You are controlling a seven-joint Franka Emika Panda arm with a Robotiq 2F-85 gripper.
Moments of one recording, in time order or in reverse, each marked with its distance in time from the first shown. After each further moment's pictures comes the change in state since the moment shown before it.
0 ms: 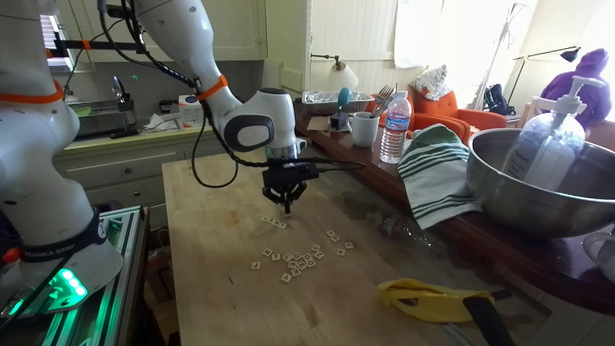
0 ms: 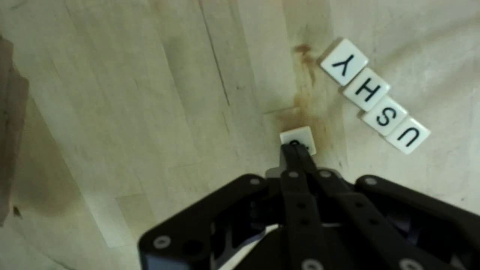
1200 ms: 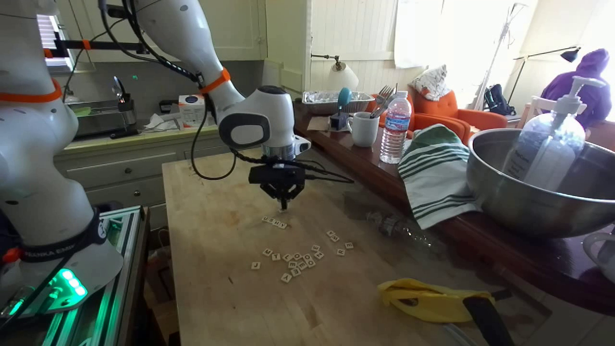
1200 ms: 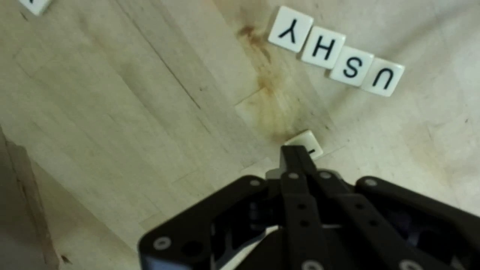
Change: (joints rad) arm 0.027 -0.023 -0.001 -0.012 0.200 -0.007 0.187
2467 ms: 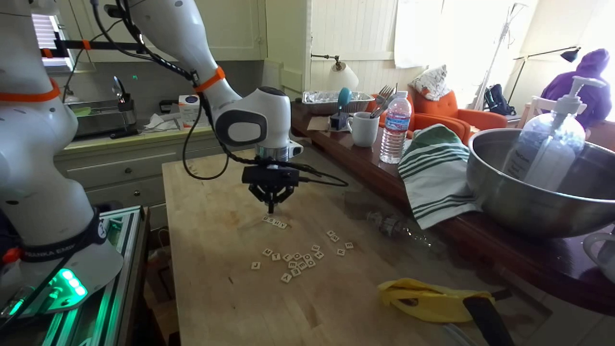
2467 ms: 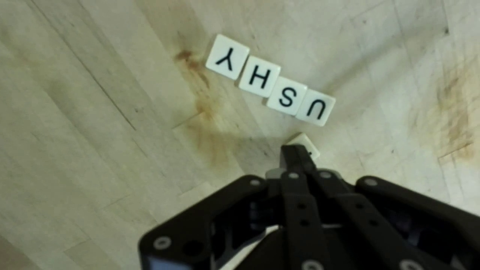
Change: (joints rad) arm 0.007 -0.032 -0.002 -0.025 -0.038 -0.129 -0.040
